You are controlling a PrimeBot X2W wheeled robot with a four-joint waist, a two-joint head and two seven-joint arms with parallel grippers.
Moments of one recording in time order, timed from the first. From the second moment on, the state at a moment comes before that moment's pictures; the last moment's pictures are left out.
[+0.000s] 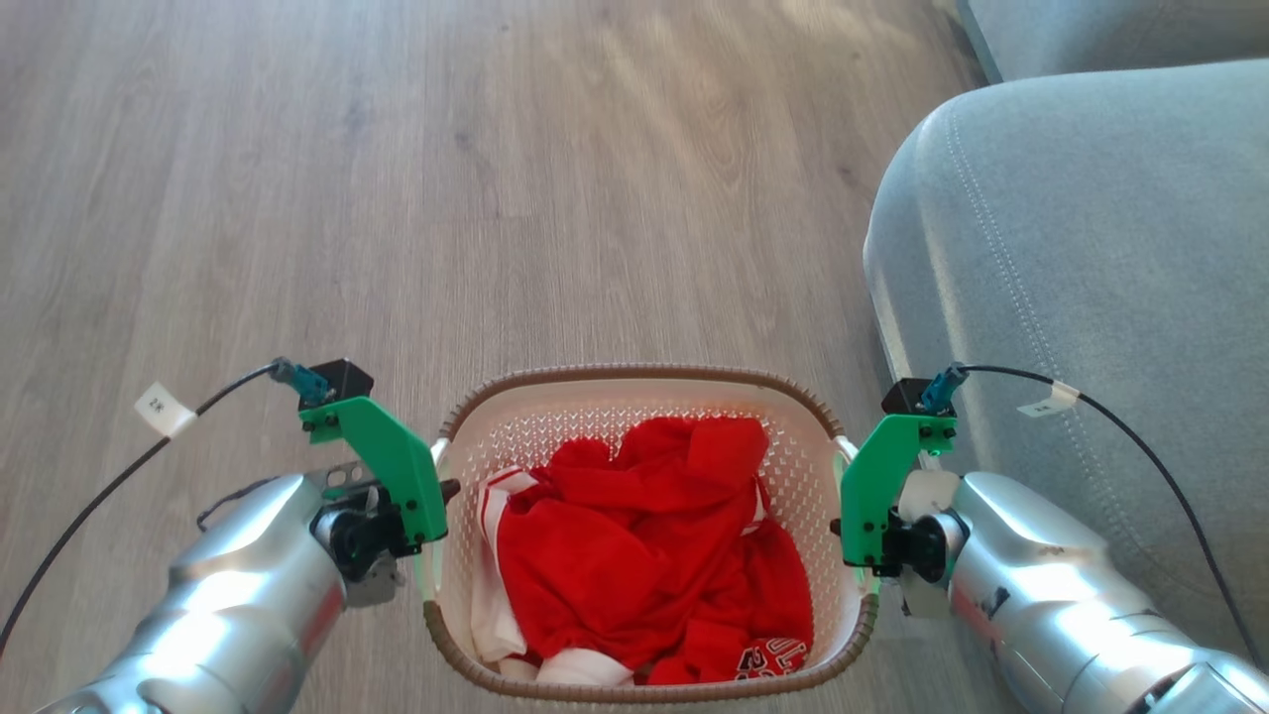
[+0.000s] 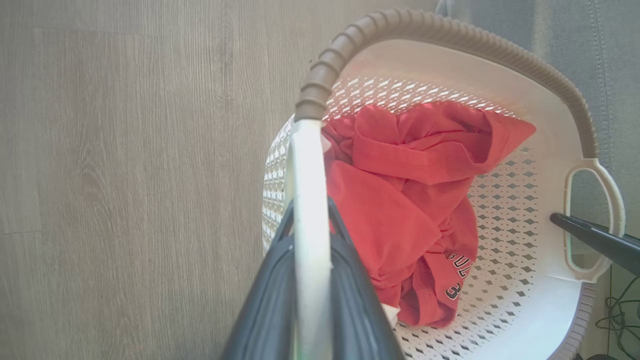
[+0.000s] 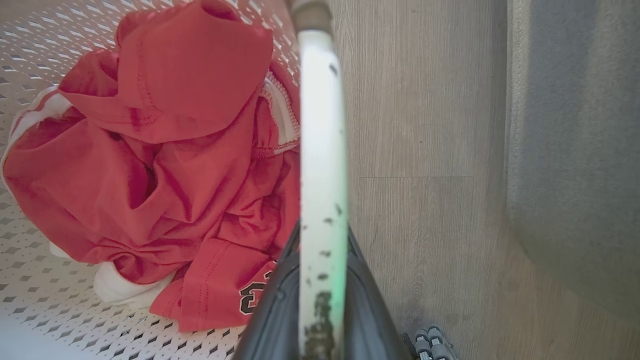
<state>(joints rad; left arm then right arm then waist) -0.76 0.18 -1.16 1.15 -1.47 -0.14 0.29 -0.75 -0.04 0.83 1.27 1.04 0.13 0.39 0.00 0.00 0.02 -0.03</state>
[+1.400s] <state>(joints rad) -0.72 0.17 -1.16 1.18 -1.50 -0.14 0.32 -0.75 -0.04 0.94 1.29 1.16 0.13 0.40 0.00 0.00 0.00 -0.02</state>
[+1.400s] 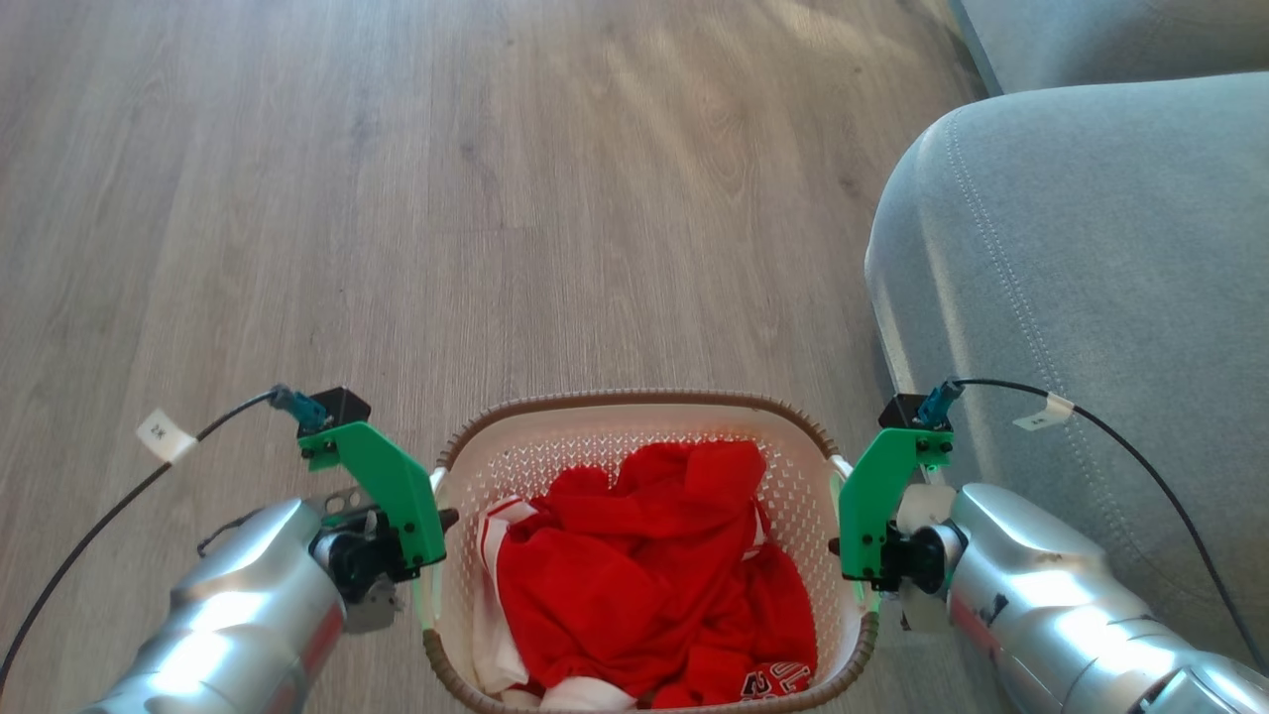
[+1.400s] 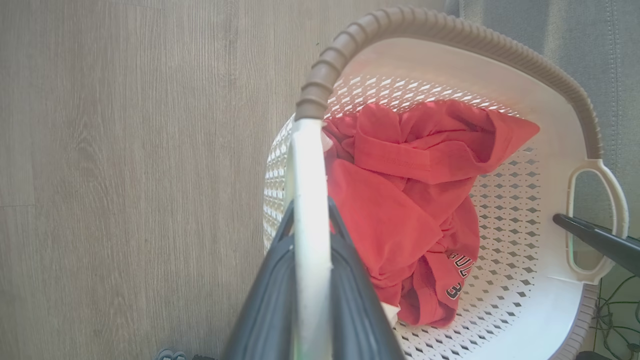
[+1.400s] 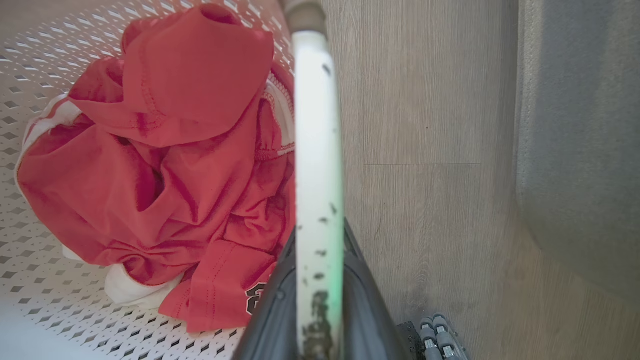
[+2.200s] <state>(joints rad) -0.84 0.16 -1.19 1.21 -1.42 -0.14 0.15 -0.86 -0.04 0.98 1.29 1.17 0.13 0.23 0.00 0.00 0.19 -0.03</state>
